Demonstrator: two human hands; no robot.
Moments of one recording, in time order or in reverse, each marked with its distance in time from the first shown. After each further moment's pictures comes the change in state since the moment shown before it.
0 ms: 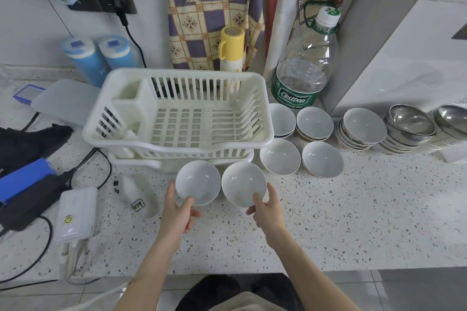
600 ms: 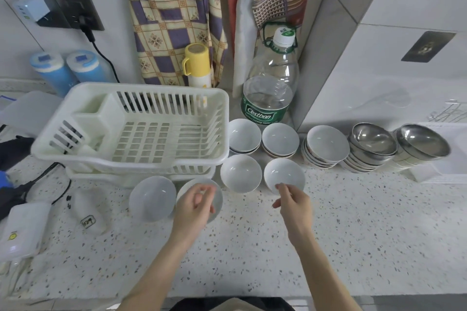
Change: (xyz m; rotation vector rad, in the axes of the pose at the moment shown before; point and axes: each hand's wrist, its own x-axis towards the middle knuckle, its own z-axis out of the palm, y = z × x) left_hand -0.038 0.053 0.135 0.068 -0.079 0.340; right_hand 0.023 -0.049 -0.146 0.006 0.261 -0.189
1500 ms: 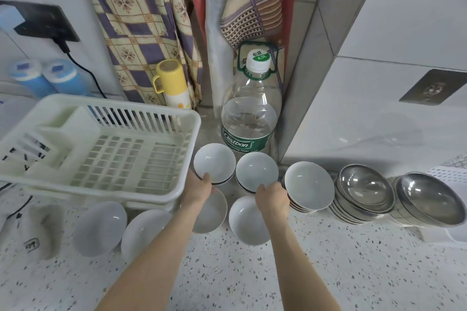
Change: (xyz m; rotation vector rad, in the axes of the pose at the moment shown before) left_hand 0.154 0.032 0.131 0.103 0.333 -0.306; right_hand 0.164 -0.037 0.002 -0.656 -0.108 0.046
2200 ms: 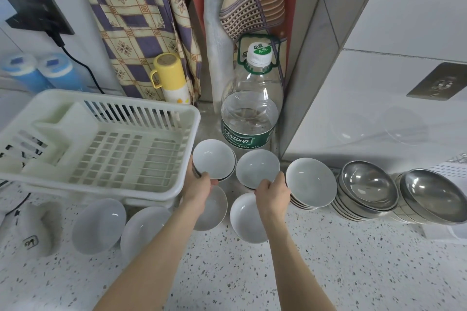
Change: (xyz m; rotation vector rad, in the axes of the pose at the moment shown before) left_hand -0.012 0.006 0.002 -0.370 -0.065 -0.071; right_hand -0.009 -0.001 0.006 0.303 0.143 -0.090
